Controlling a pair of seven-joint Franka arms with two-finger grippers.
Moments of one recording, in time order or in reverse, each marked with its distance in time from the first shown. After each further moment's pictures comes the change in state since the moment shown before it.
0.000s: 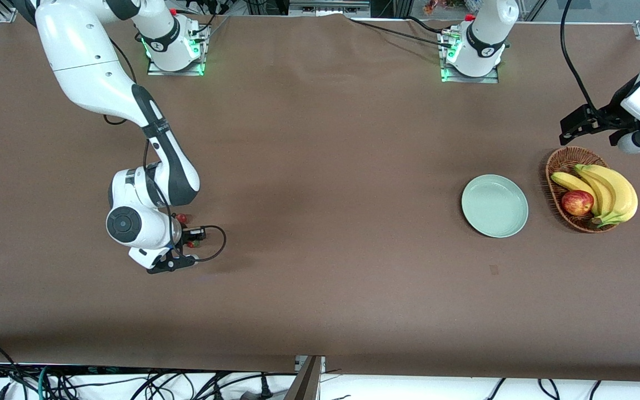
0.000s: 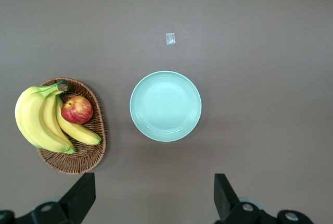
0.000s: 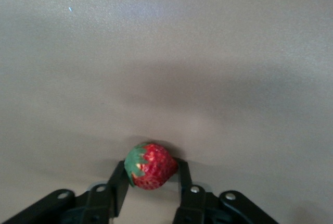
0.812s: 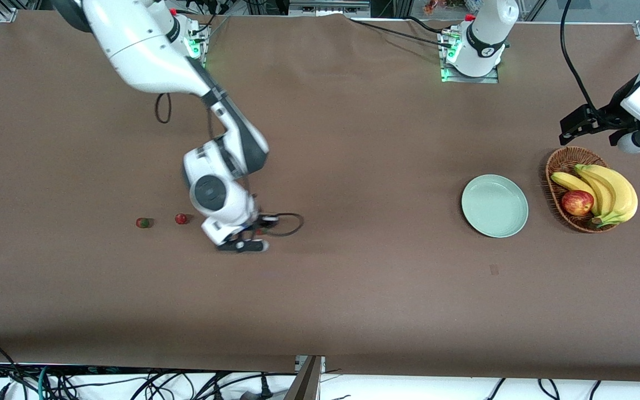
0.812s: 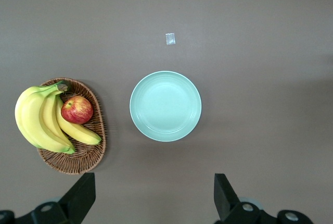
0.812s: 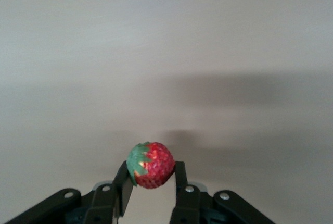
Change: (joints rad) left arm 0.000 0.000 0.000 0.000 0.000 0.000 0.000; right arm 0.251 0.000 0.126 0.084 0.014 0.080 0.635
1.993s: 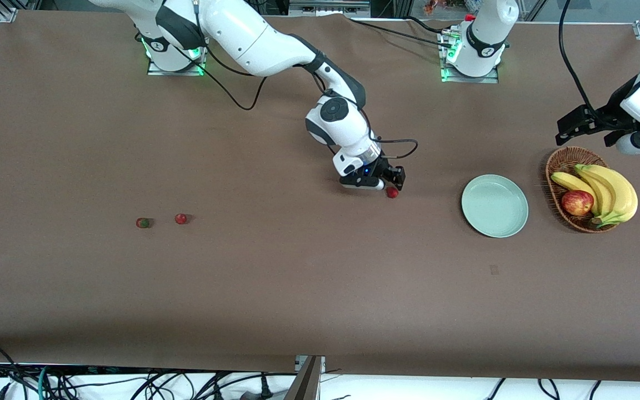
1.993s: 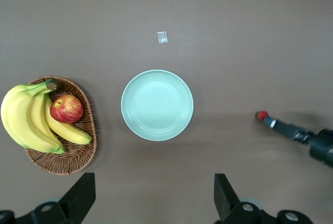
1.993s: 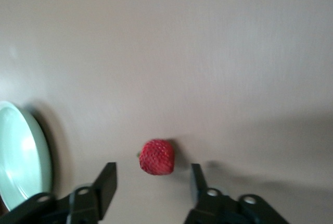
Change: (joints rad) left arm 0.002 0.009 0.003 0.000 -0.041 0.000 0.000; right arm 0.392 0.298 -0.006 0.276 0.000 0.547 0.583
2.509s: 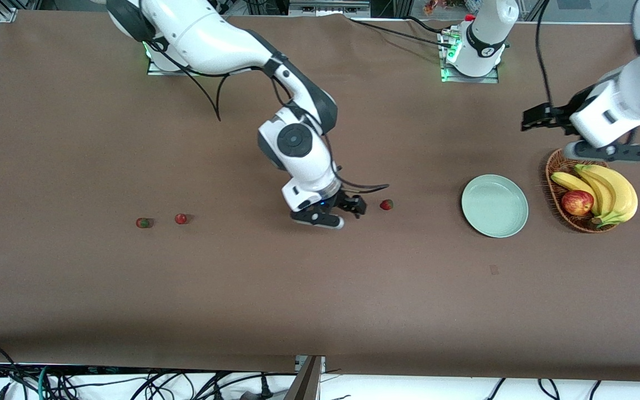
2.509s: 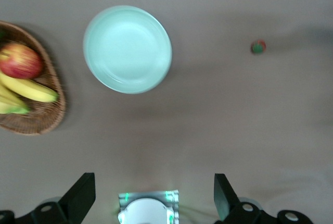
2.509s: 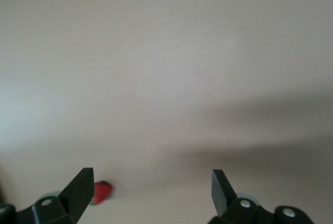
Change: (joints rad) left arm -0.027 0.082 -0.041 -0.018 -0.070 -0.176 -0.001; right arm -0.224 -0.201 -0.001 0.021 -0.002 -0.578 -0.314
